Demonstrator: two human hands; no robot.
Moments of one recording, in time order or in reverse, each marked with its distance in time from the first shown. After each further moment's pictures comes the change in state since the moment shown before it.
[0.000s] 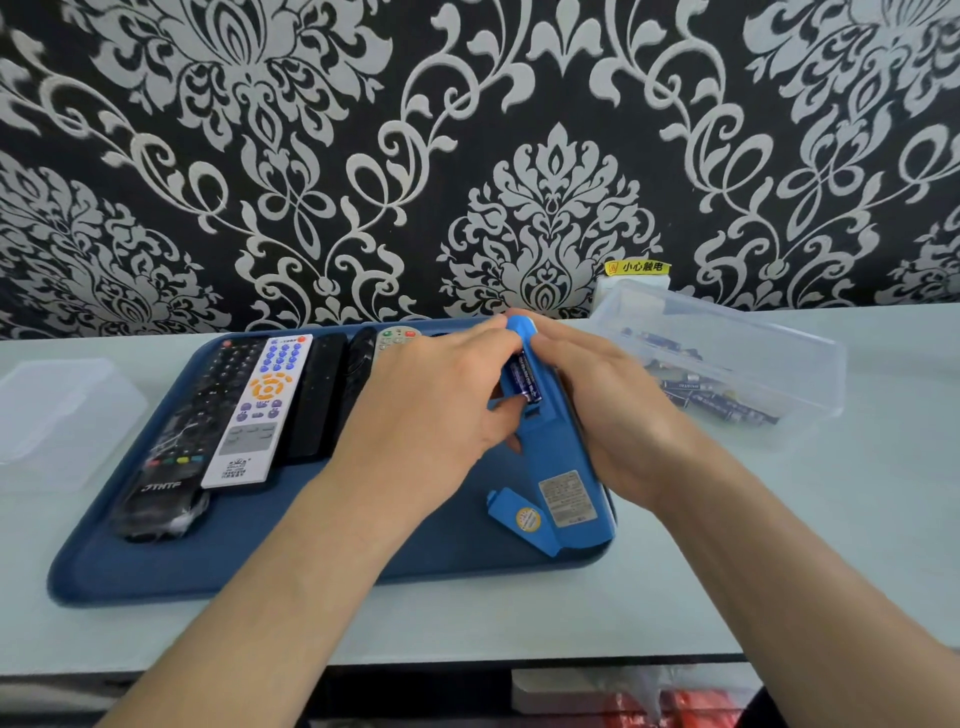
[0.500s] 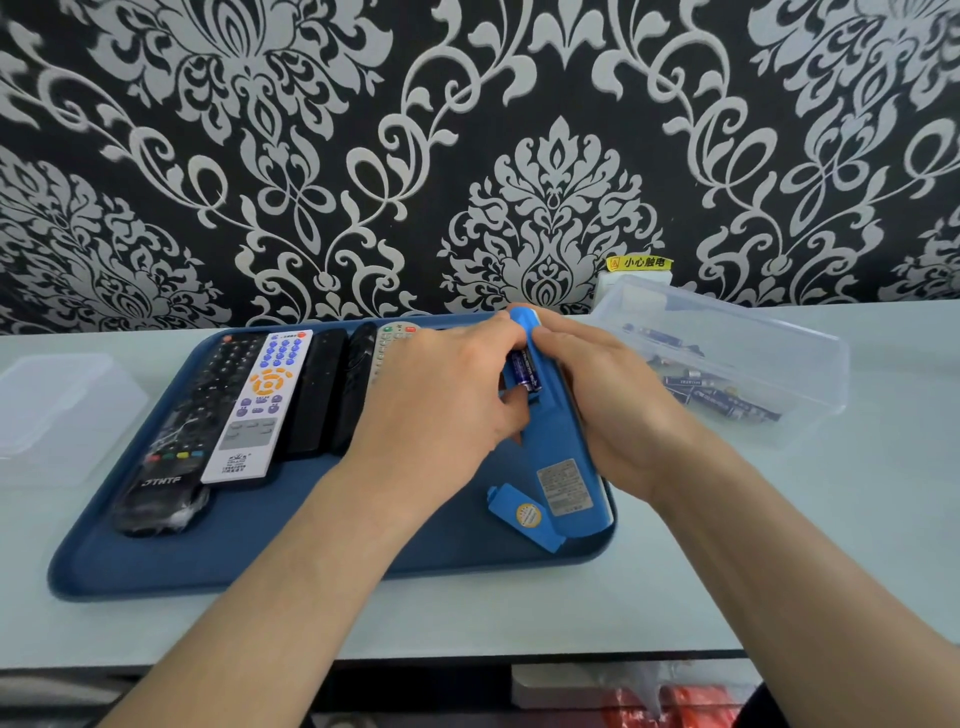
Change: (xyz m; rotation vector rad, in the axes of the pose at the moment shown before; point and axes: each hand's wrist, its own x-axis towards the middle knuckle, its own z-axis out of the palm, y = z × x) left_hand 0.003 0.006 0.003 0.004 0.026 -0.095; right_hand 0.002 -0.002 0.003 0.015 0.038 0.021
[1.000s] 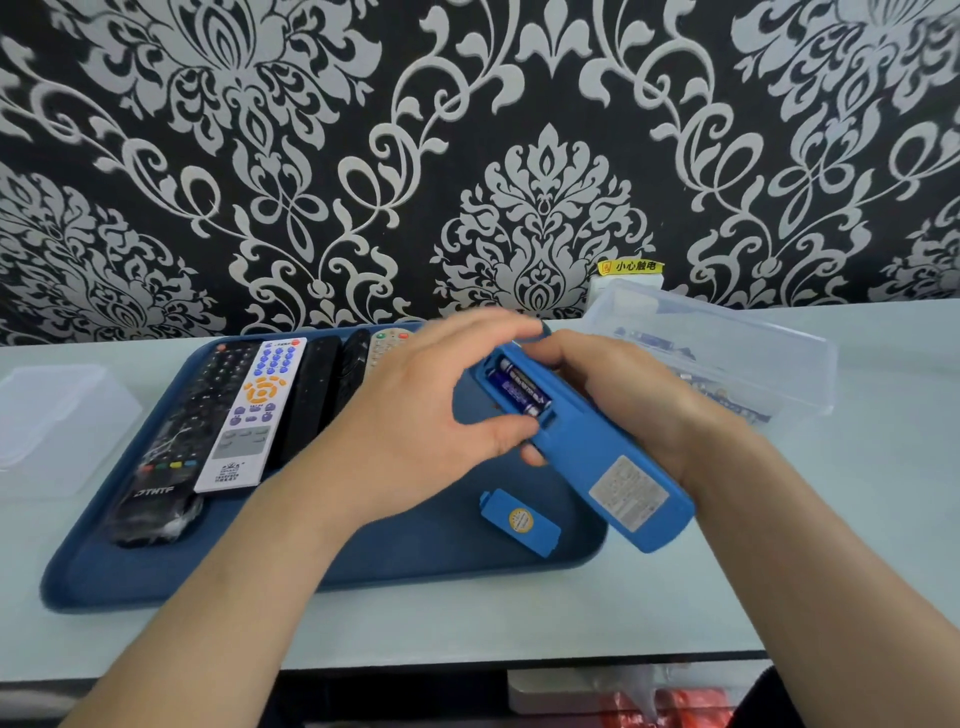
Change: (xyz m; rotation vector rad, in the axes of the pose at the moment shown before) left_hand -0.004 -0.012 -0.017 -0.459 -0.299 -0.074; right_hand -0.004 -0.017 -0.017 -0.111 -0.024 0.258
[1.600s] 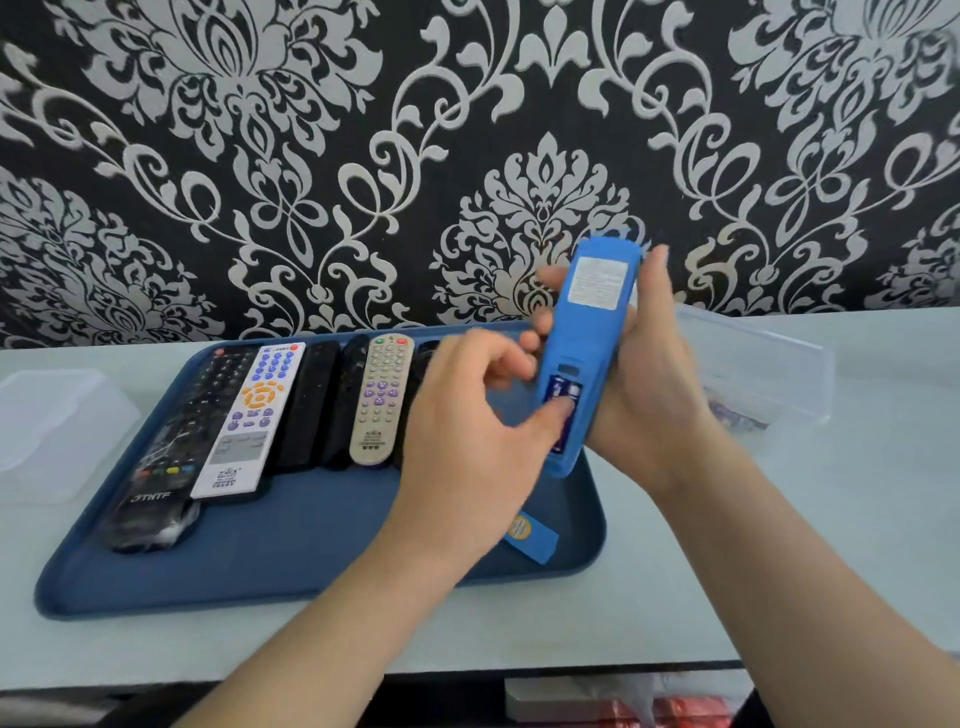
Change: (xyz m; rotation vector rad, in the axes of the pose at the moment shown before) left_hand -0.002 0.022 0.048 -0.189 0.416 -0.192; right_hand 0.017 0.004 -0.003 0.583 -0.061 -0.382
